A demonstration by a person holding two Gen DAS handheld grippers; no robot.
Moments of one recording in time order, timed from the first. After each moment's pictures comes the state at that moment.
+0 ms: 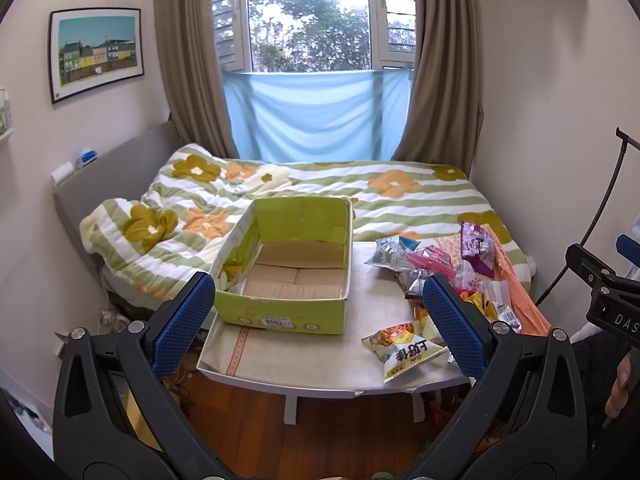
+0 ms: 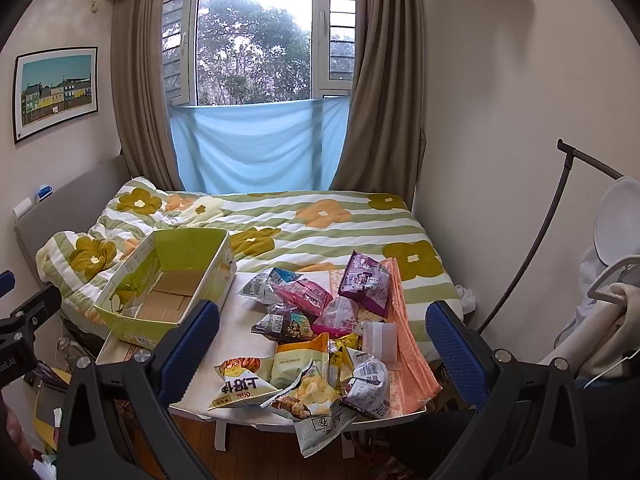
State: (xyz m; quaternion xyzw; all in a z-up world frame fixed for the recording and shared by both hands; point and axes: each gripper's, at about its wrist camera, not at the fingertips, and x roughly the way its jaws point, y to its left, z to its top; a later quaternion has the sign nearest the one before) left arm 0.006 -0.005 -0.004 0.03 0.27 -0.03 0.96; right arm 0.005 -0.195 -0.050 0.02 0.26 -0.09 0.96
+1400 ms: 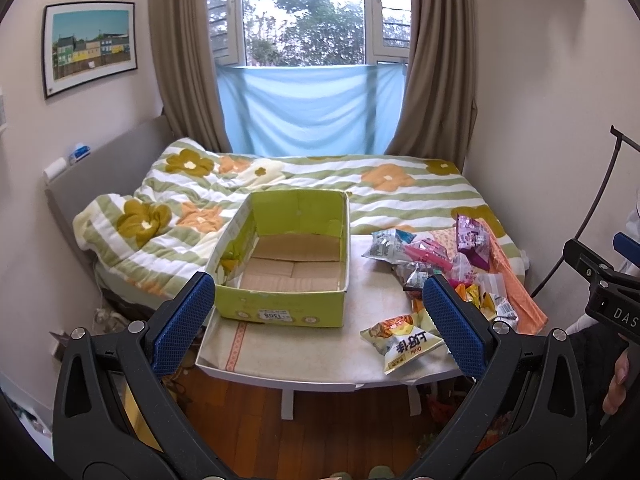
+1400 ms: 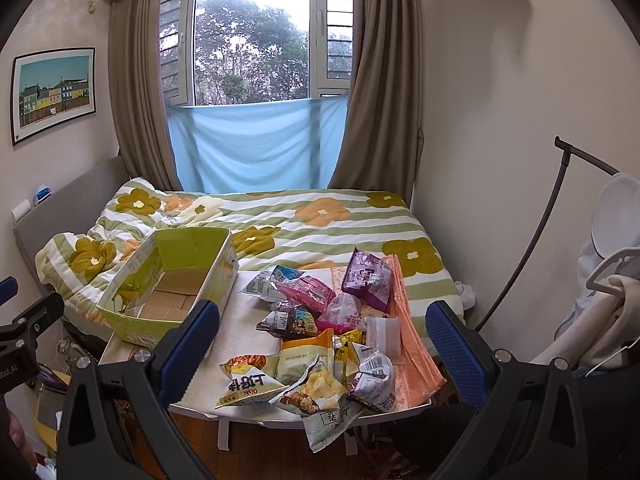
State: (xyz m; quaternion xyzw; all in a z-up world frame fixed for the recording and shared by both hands) left arm 0.006 0.001 -0.010 0.03 0.28 -0.04 0.96; right arm 0.001 -0.192 -0.051 0.02 0.27 -0.09 0.96
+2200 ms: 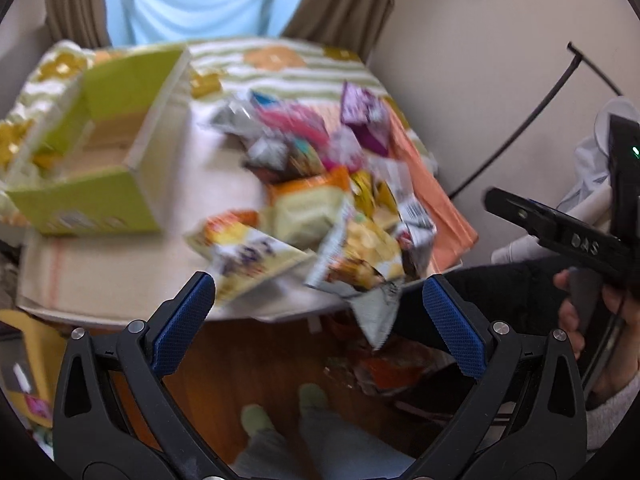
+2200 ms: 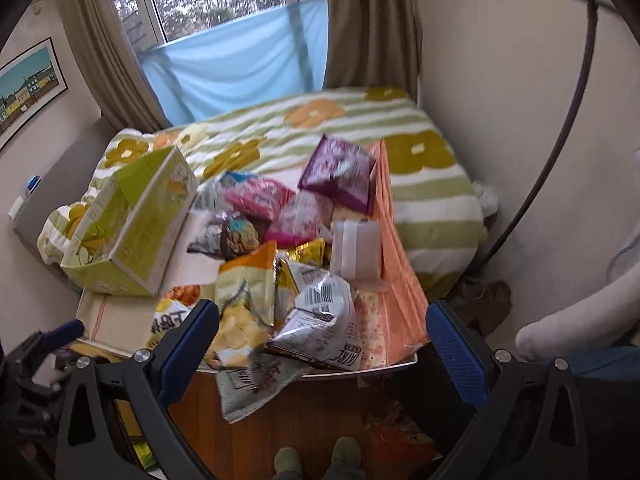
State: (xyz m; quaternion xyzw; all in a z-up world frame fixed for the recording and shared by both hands) left arm 0.062 -0.139 -0.174 -0.02 0.47 -0.23 0.85; right arm 0.061 -0.328 -0.179 0.12 0.43 -0.04 0.89
